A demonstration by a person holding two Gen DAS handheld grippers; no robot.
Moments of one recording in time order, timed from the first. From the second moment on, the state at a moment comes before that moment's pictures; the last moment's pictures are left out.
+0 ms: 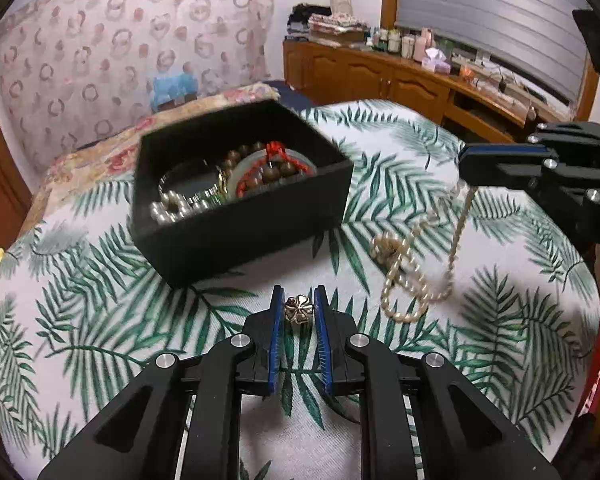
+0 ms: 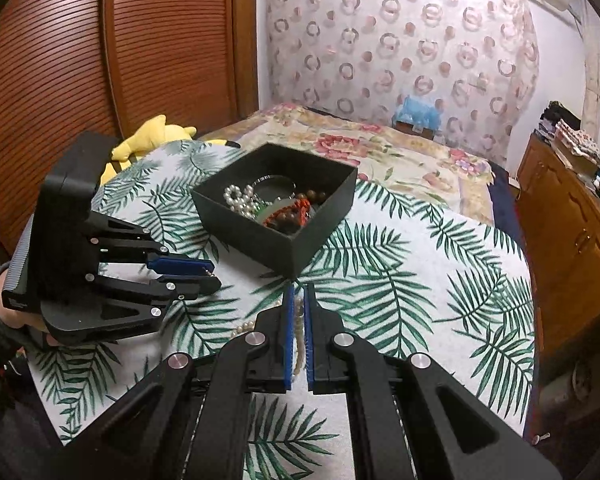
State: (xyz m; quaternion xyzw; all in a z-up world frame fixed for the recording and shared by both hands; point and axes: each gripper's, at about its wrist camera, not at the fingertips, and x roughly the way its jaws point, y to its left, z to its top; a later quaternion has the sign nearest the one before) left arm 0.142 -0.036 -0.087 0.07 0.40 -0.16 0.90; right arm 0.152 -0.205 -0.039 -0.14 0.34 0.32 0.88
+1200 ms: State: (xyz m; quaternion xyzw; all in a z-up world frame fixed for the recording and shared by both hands) left arm 0.129 -0.002 0.006 0.05 0.31 -0.13 0.94; right arm 0.164 -0.187 0.084 -0.14 0.23 0.32 0.91
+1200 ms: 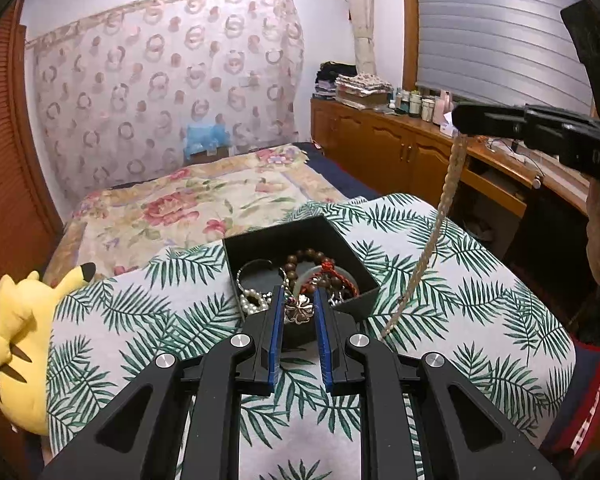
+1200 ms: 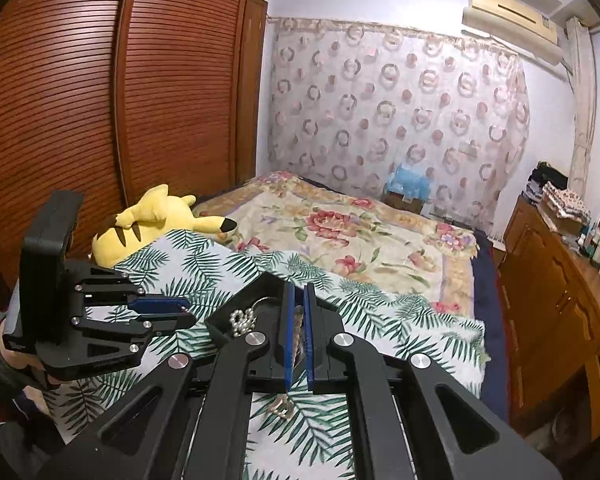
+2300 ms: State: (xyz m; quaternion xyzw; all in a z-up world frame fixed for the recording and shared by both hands) left arm 0.175 0.011 -0.005 0.03 0.33 -0.10 0.94; right arm 0.235 -0.139 0.108 -0.10 0.23 0.31 0.92
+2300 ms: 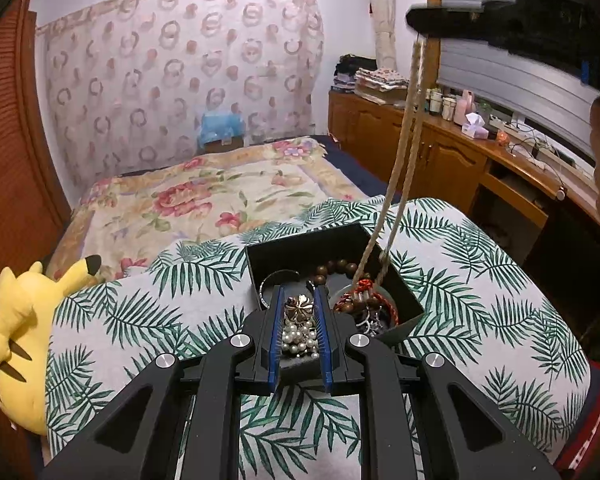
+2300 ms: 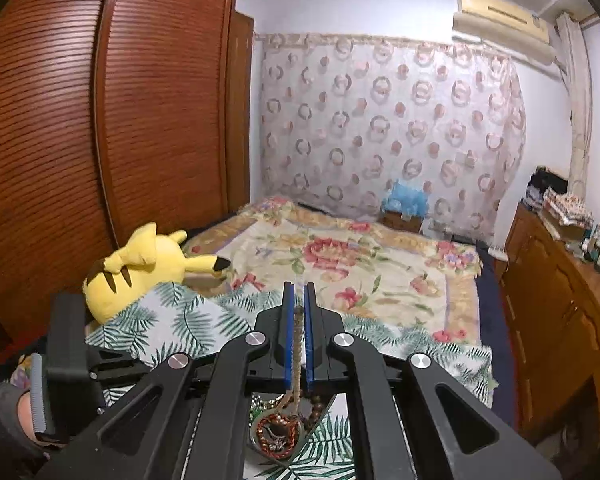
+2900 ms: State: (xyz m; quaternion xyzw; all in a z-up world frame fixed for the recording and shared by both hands) left arm 0.221 0.001 -0.024 0.02 0.35 -0.09 0.93; right arm 0.243 -0.164 0.033 -0.08 0.29 0.29 0.91
